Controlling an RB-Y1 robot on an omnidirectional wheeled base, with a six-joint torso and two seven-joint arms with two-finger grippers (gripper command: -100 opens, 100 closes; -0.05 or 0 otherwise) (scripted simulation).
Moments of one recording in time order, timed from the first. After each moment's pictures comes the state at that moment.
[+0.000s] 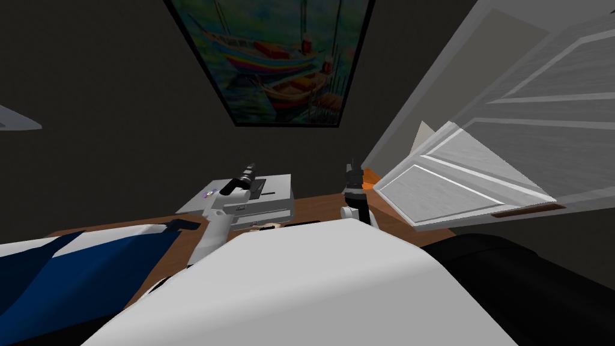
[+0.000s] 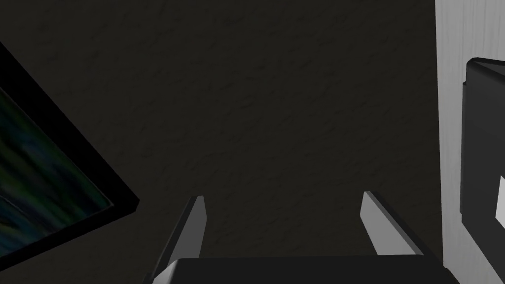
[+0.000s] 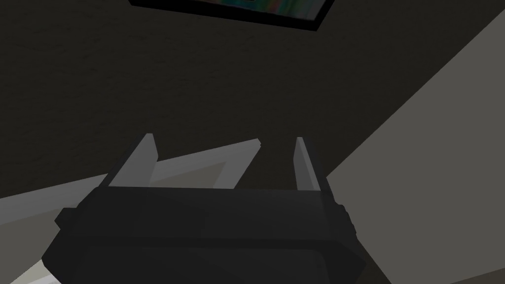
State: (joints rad) left arm -0.05 0.38 0.13 -1.80 0.16 0.46 -0.13; right arm 0.50 0.02 -0.02 -2.27 0.08 -0.42 0.13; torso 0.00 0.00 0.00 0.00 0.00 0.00
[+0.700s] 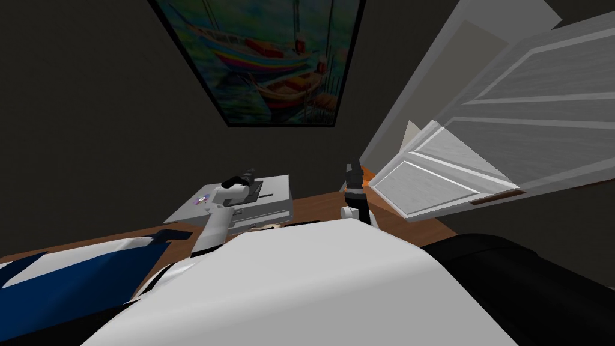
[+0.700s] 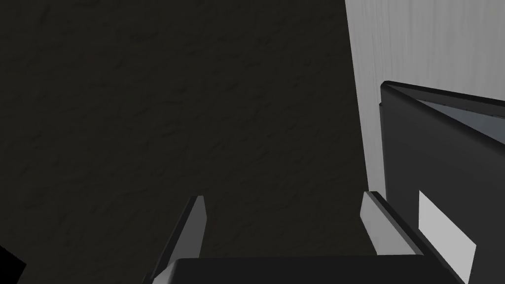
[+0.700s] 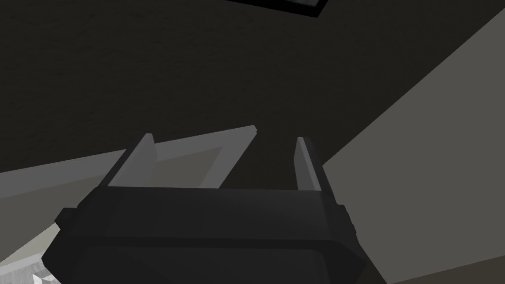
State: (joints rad) left arm -0.14 0.41 0.16 -1.65 0.19 0.68 -0.11; right arm 0.50 0.02 -0.02 -2.27 0.08 -0.42 0.13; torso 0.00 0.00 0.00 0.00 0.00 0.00
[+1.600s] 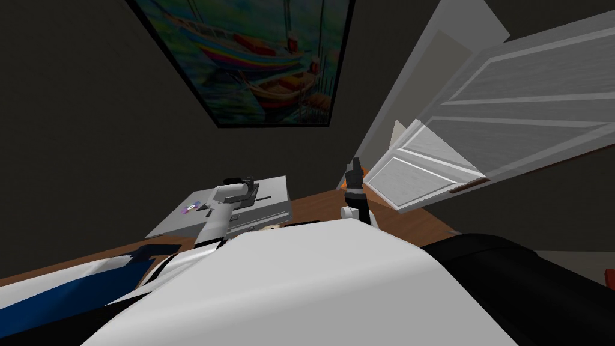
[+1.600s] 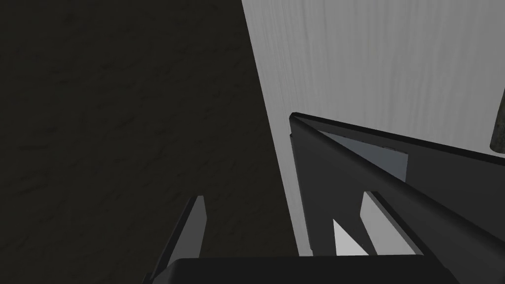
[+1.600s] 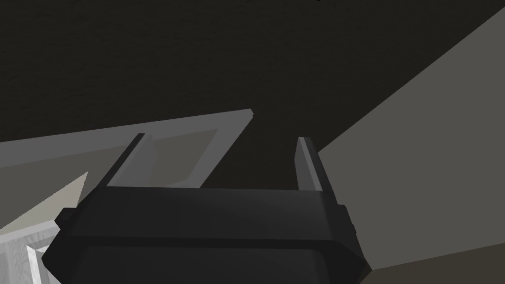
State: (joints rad) left arm -0.22 0.42 0.20 -1.47 0.23 0.91 -0.08; right arm 0.50 0.02 -0.02 -2.27 0.08 -0.42 0.13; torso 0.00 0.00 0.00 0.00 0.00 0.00
